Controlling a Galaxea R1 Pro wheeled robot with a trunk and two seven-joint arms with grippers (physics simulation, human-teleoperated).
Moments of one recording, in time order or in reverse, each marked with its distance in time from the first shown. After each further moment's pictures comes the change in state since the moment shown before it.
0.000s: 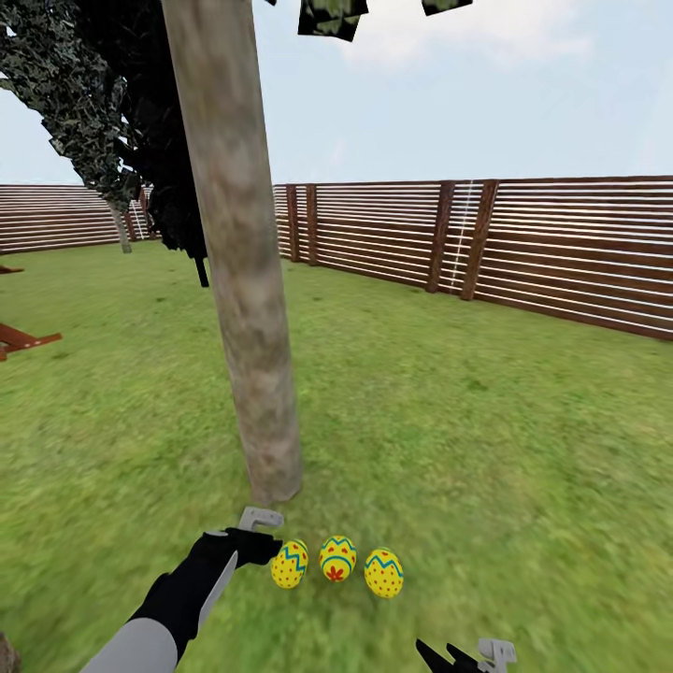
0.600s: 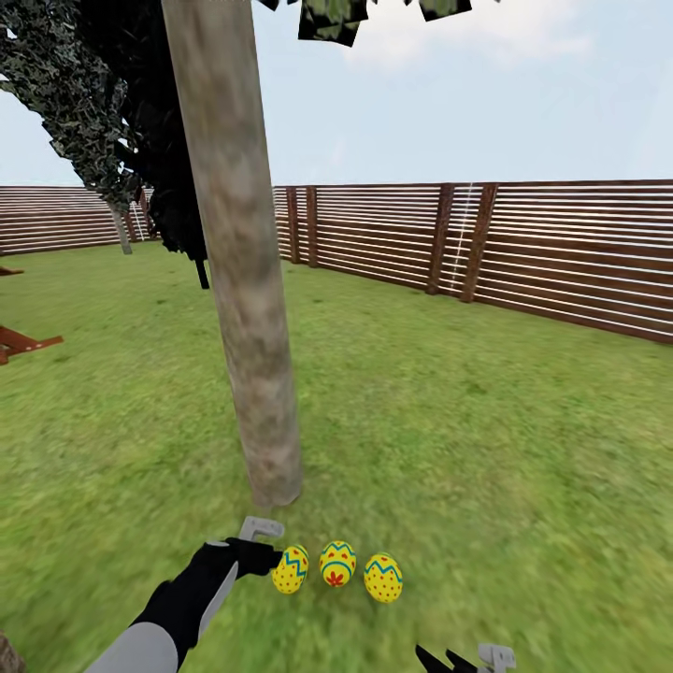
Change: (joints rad) left arm 0.000 -0.002 -0.005 0.069 -0.002 -0.047 0.001; right arm 0.000 -0.004 0.003 0.024 0.000 0.000 0.000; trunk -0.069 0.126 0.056
